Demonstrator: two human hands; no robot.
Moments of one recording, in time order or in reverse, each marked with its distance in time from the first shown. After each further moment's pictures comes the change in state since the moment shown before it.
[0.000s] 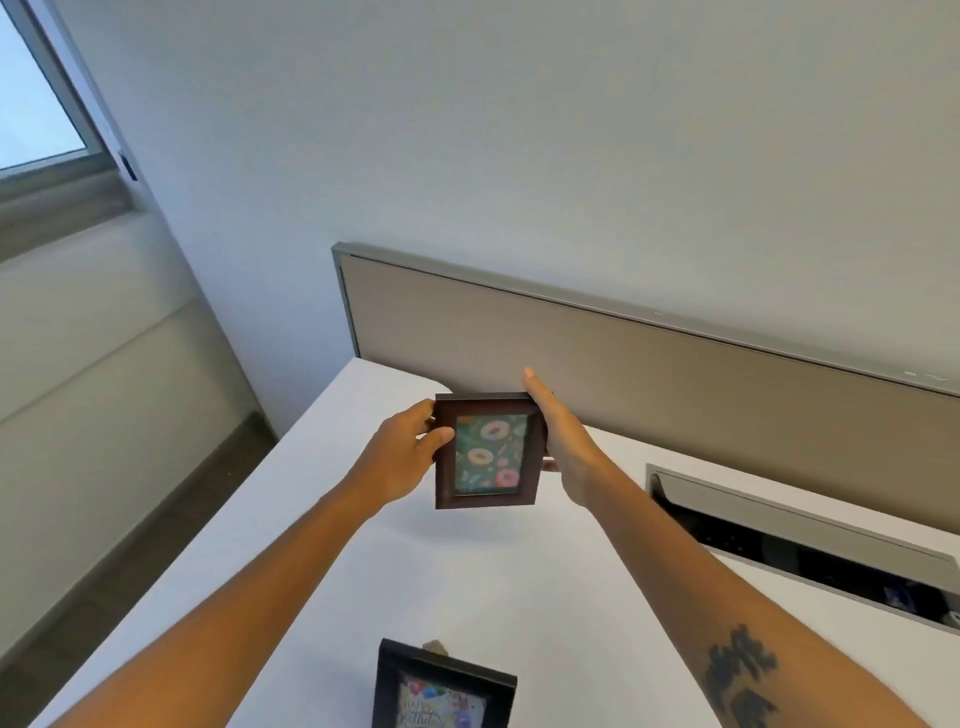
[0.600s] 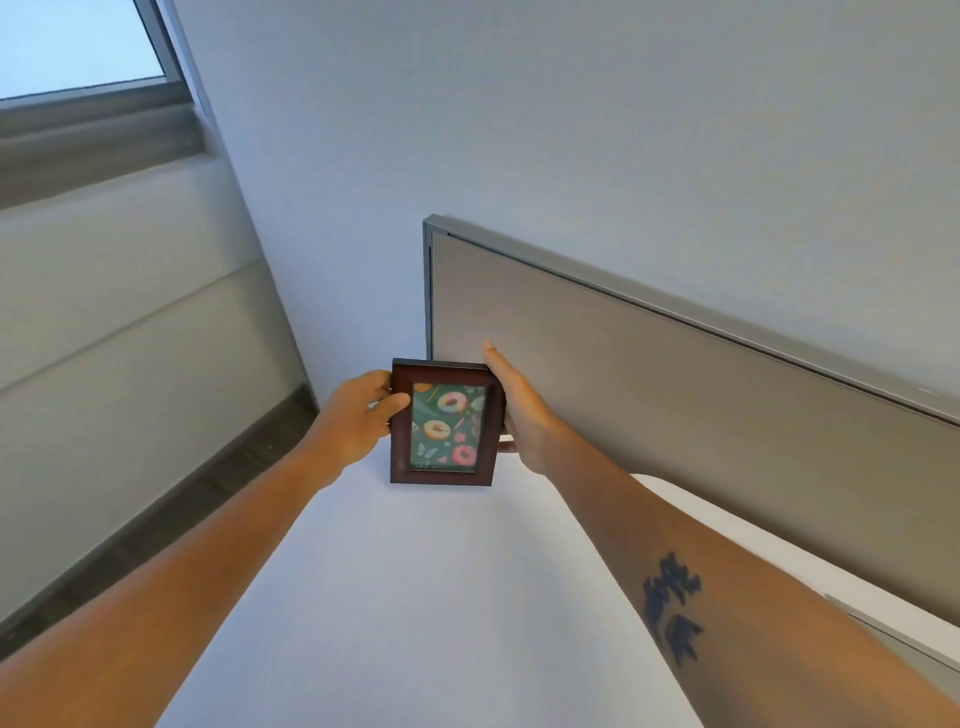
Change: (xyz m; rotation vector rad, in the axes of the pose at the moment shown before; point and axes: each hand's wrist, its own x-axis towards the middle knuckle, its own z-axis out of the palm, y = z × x) left_hand 0.149 -0.155 -0.131 -0.158 0.234 -0.247; right_hand 0.229 -0.026 0.185 -0.106 -0.271 0.124
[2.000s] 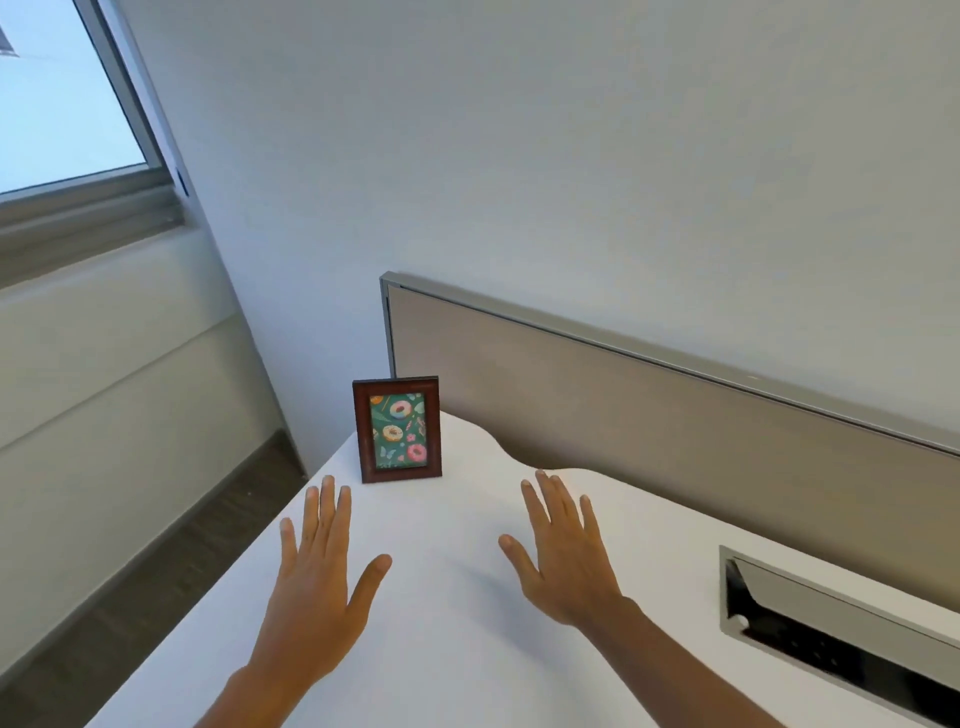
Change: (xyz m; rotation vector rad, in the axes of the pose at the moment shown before) left_hand -0.189 -0.065 0.039 0.777 0.188 0.332; right_hand -0.157 0.172 -0.087 -1.310 0.419 -0.495
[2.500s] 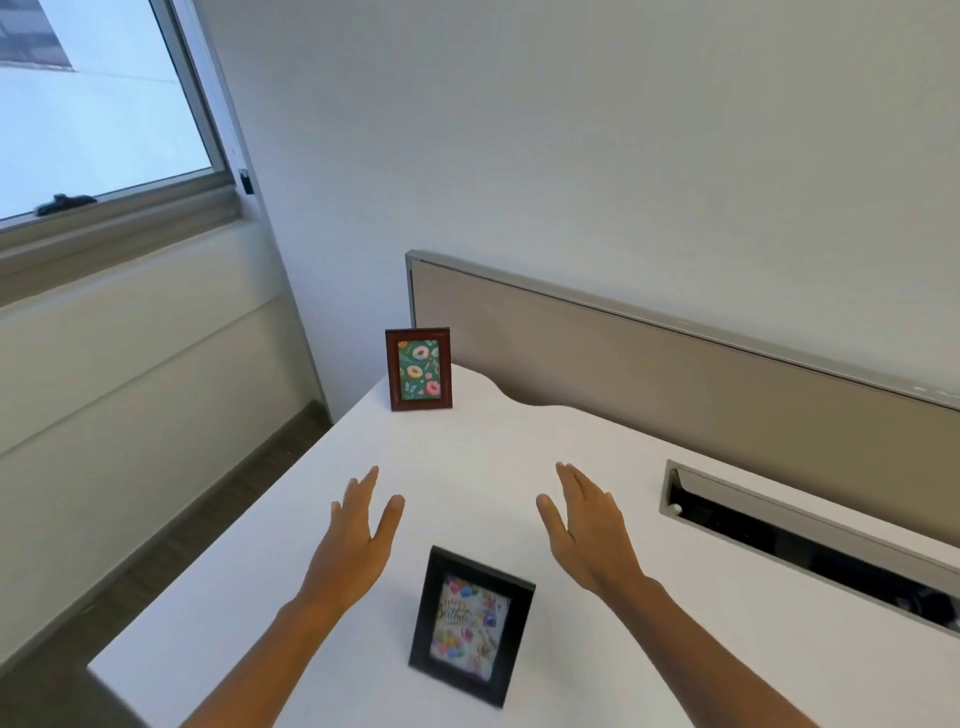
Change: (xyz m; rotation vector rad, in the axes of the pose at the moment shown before) left_hand -0.162 0.059 -0.065 -0.407 -0.179 -0.313; right_hand -0.194 -0.023 -0.074 0.387 0.018 0.155
